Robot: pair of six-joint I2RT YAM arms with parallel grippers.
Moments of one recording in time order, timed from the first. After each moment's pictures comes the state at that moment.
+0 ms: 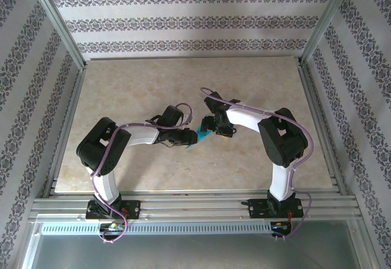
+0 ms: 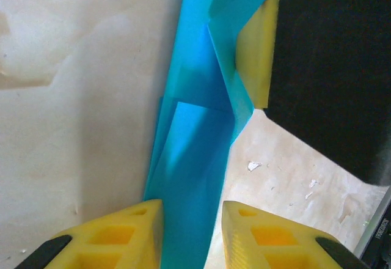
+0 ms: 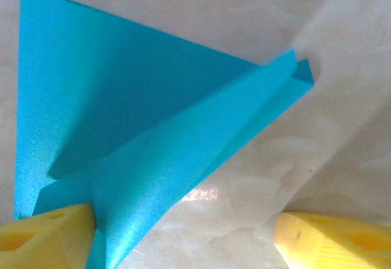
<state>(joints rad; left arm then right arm) -0.57 1.82 0.91 -0.04 0.49 -0.60 0.54 1.92 1.21 -0.63 -0.04 0.73</state>
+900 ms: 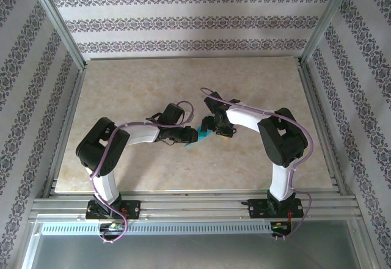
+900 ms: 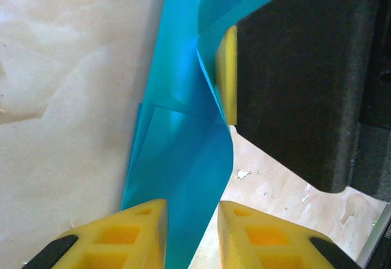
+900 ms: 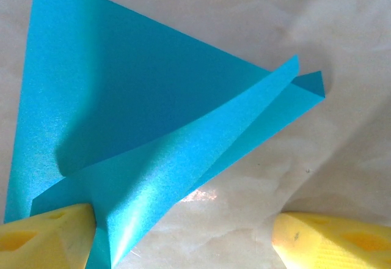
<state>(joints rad) -0.58 1.81 0.94 -0.07 0.47 -0.54 0.54 1.92 1.21 -0.63 -0.04 0.74</state>
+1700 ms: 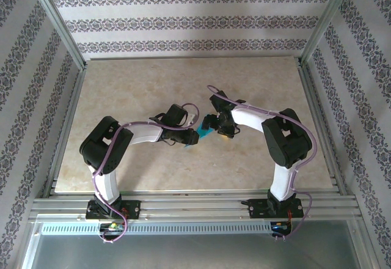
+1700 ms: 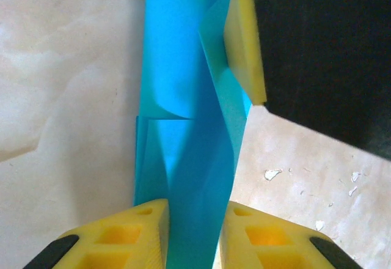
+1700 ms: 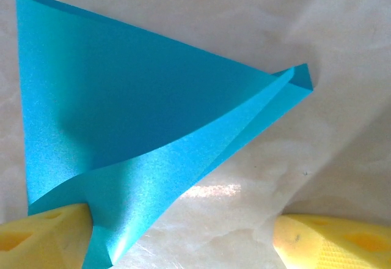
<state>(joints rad) -0.60 1.85 0.97 -0.11 0.41 -0.35 0.49 1.89 1.16 -0.56 -0.14 0.77</state>
